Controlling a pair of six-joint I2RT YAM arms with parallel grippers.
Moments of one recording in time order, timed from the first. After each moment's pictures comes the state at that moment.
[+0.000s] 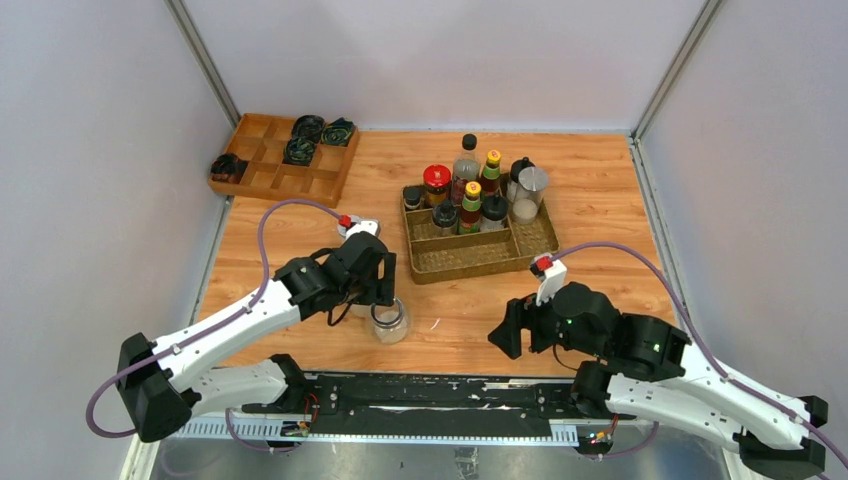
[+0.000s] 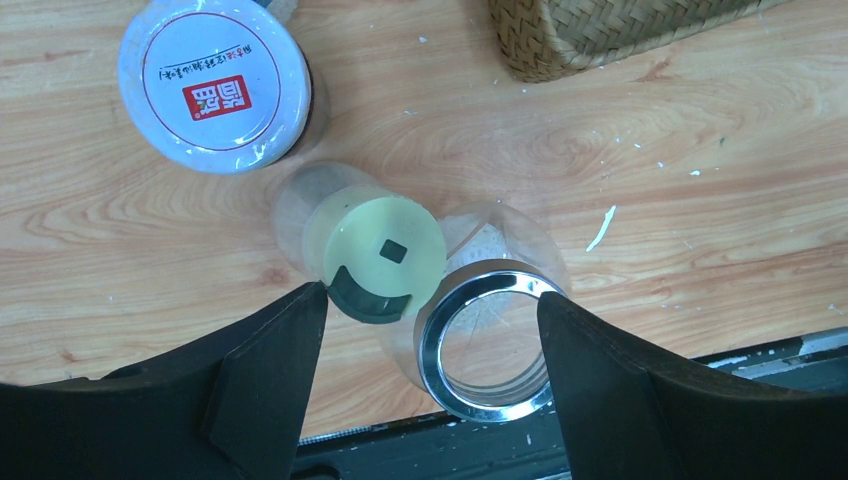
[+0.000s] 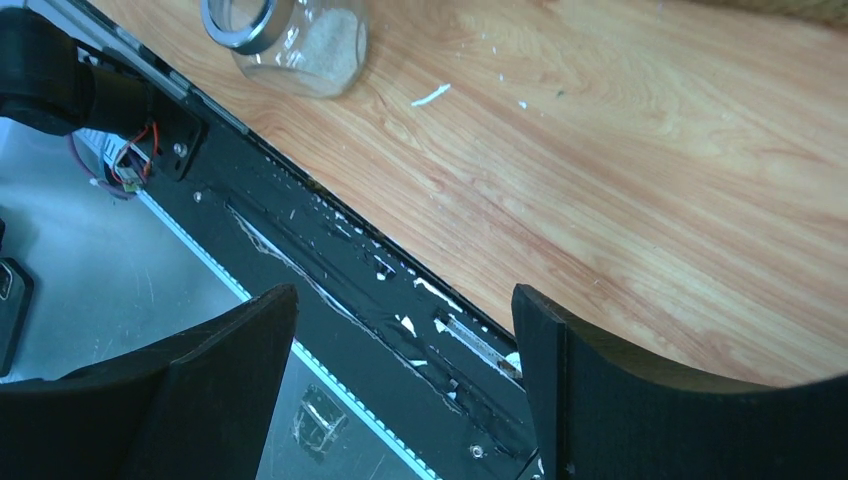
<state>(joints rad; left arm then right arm) -0.84 1.06 0.87 -0.77 -0.30 -0.66 1.10 0.51 0.71 -0.81 0.14 0.62</state>
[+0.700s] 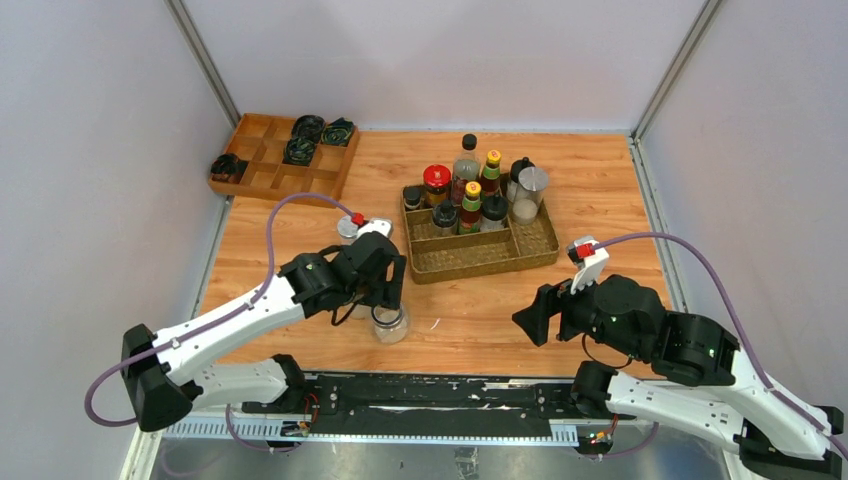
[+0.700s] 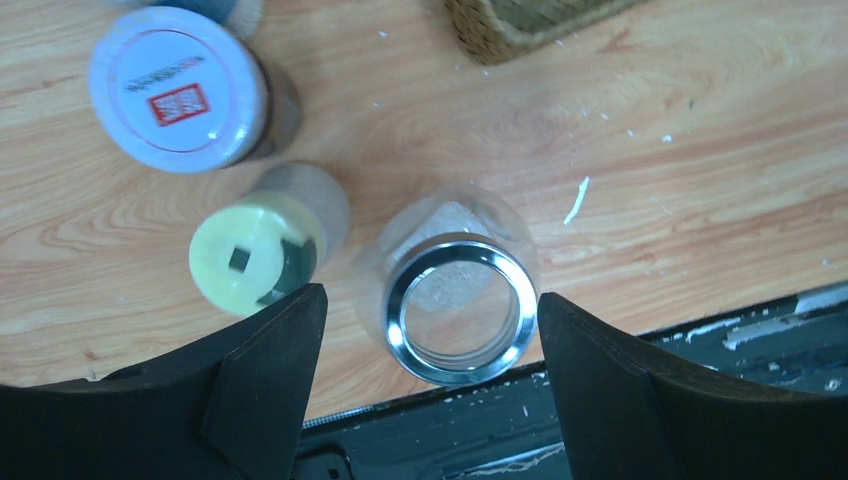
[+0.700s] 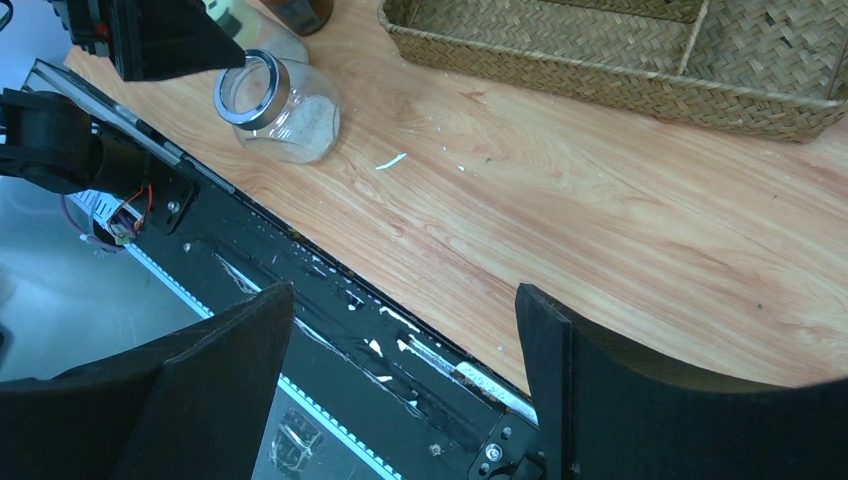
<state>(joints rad) -0.90 1.08 0.96 -0.84 -0.33 -0.64 1.10 0.49 0.97 -0.99 0.30 0.54</state>
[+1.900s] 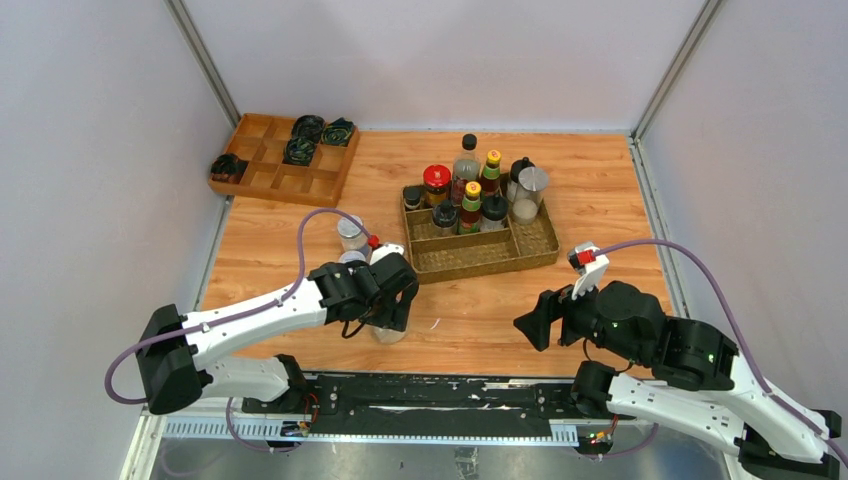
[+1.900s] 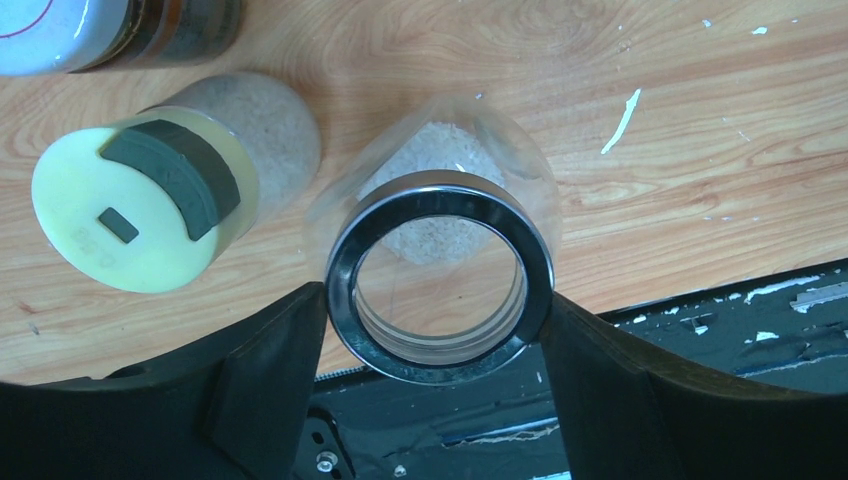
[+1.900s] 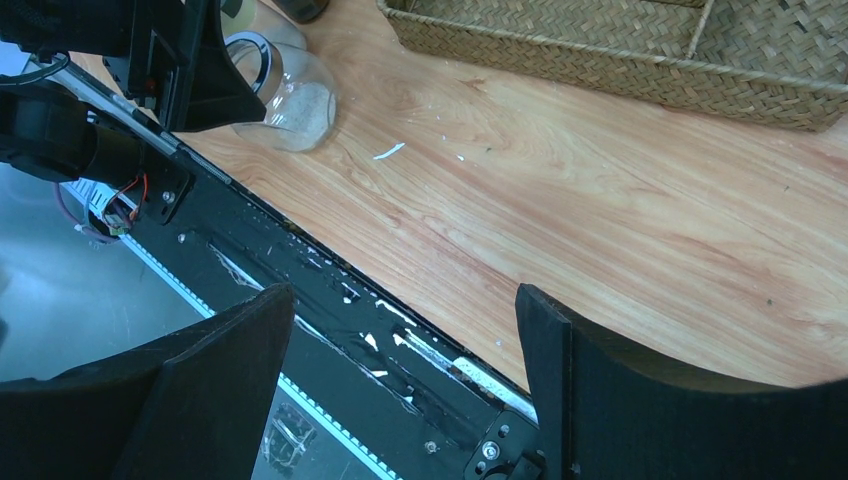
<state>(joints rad) -1.02 1.20 0.90 -0.86 -0.29 -0.73 1.10 0.45 0.91 -0.98 0.28 0.54</state>
